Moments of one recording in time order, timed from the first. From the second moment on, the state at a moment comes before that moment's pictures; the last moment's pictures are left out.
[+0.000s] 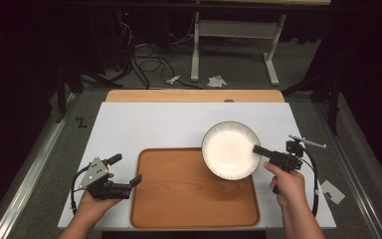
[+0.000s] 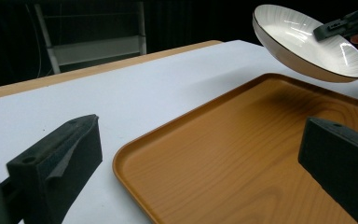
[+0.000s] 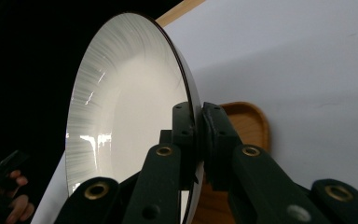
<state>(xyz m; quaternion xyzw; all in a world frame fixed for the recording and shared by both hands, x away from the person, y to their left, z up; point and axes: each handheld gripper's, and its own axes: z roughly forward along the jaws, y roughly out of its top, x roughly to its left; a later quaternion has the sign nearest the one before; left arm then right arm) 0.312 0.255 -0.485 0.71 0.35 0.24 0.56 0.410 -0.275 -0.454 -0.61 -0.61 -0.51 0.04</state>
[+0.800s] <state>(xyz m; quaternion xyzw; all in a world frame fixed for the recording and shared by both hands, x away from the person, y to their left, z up) 0.309 0.254 -0.483 0.71 0.34 0.24 0.57 0.400 -0.201 -0.474 -0.55 -0.67 -0.49 0.10</state>
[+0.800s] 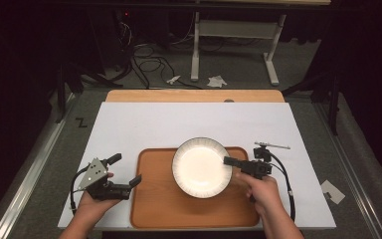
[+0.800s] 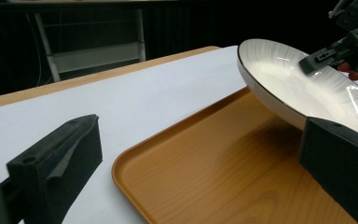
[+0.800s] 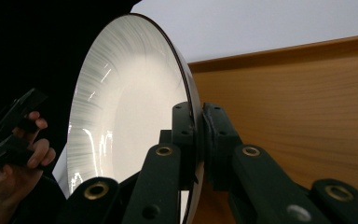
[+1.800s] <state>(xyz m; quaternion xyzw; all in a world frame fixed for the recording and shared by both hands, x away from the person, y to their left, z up) 0.310 0.254 -0.483 0.71 0.34 0.24 0.57 0.392 -0.176 -0.485 -0.53 -0.71 -0.45 0.10</state>
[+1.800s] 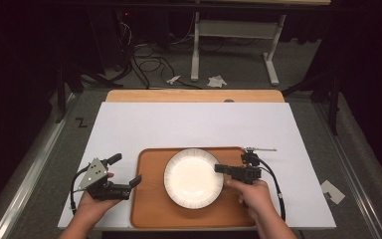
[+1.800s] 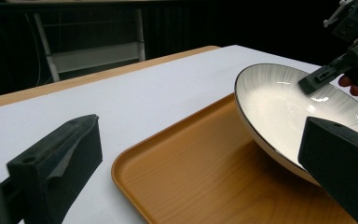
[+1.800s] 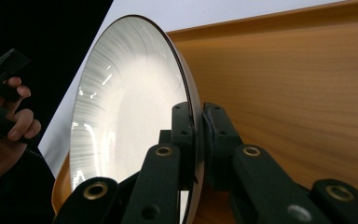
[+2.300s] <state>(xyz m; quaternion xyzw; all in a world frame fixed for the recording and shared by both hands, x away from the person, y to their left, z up) 0.310 0.255 -0.483 0.71 0.34 0.24 0.57 0.391 -0.172 -0.491 -0.52 -0.73 -0.43 0.10</state>
